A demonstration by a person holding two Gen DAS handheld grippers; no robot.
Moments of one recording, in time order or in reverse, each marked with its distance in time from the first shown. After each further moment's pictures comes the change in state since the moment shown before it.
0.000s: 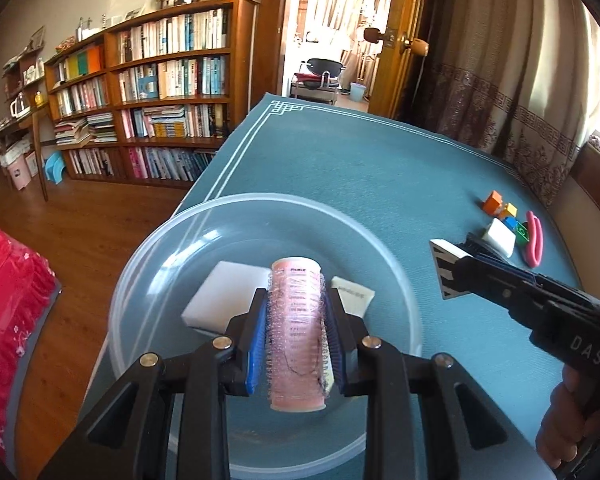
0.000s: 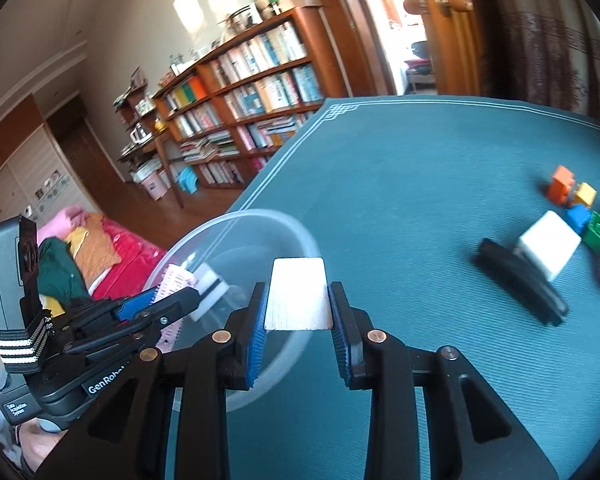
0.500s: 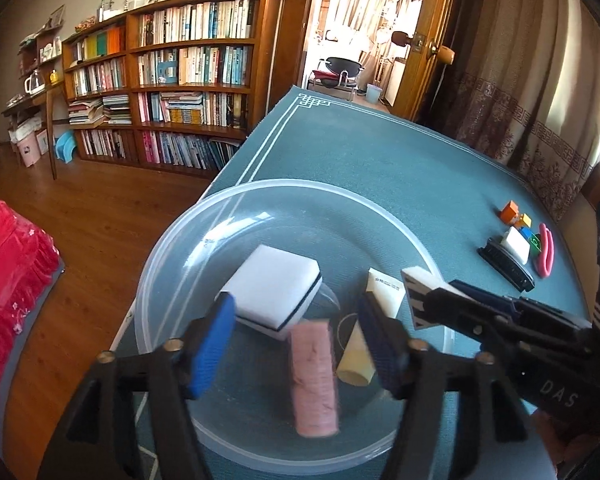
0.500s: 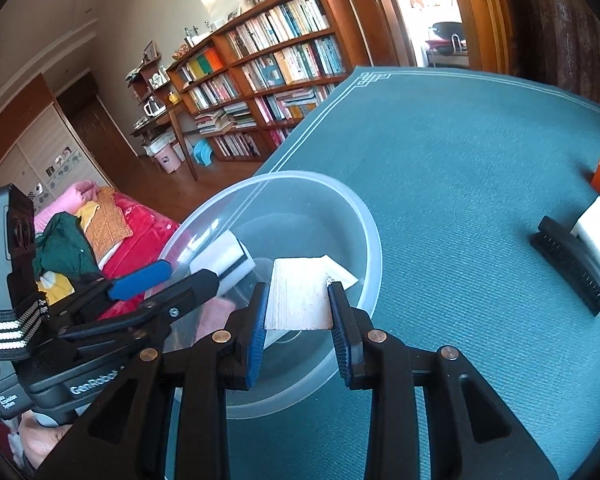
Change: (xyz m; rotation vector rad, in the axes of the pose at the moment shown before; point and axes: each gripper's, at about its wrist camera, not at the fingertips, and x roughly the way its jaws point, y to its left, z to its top) left arm 0.000 0.026 -0.007 -0.069 -0.002 0.013; right arm 0.040 0.021 -0.009 -0.022 0.095 0.043
